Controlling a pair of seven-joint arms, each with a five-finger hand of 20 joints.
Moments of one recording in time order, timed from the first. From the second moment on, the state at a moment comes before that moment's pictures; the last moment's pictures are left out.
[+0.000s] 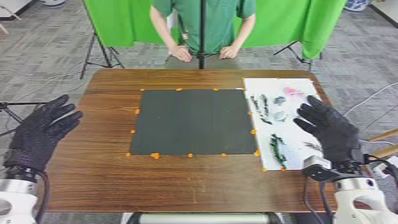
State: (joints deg) left arm 133.5 -56.5 -111.5 -124.0 37.8 6.1 10.1; right arm -124.3 -67.0 99.9 -120.2 -57.0 3.9 -11.1
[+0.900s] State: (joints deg) left arm 133.1 -56.3 -111.8 -123.9 37.8 6.2 10.1; right arm -117.7 -65.3 94.1 -119.3 -56.9 10.3 -8.5
